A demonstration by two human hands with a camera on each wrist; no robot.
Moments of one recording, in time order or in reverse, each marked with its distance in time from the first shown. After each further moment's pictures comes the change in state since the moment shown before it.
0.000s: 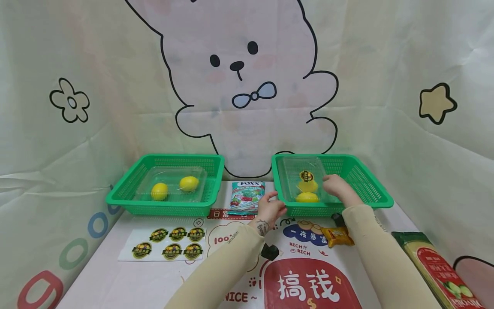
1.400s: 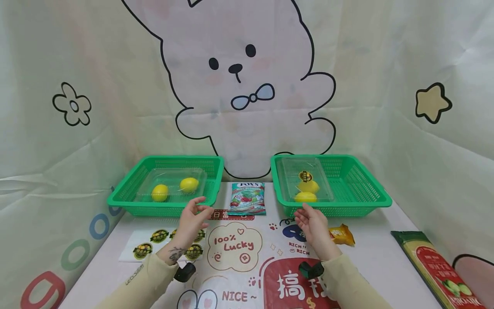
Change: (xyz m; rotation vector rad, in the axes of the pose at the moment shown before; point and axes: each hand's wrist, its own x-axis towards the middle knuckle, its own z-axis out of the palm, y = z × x) left_hand -0.081 0.065 -0.177 0.442 0.092 0.329; right_hand -0.046 -0.002 0.128 1.457 0.184 0.058
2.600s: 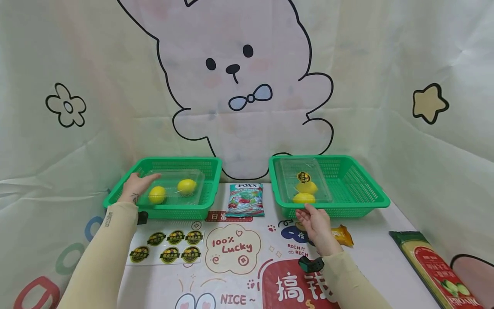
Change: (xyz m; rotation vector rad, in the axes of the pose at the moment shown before) left_hand 0.105 0.021 -0.157 0.566 0.041 -0.265; right_hand 0.014 -0.009 -0.004 0.058 0.043 0.015
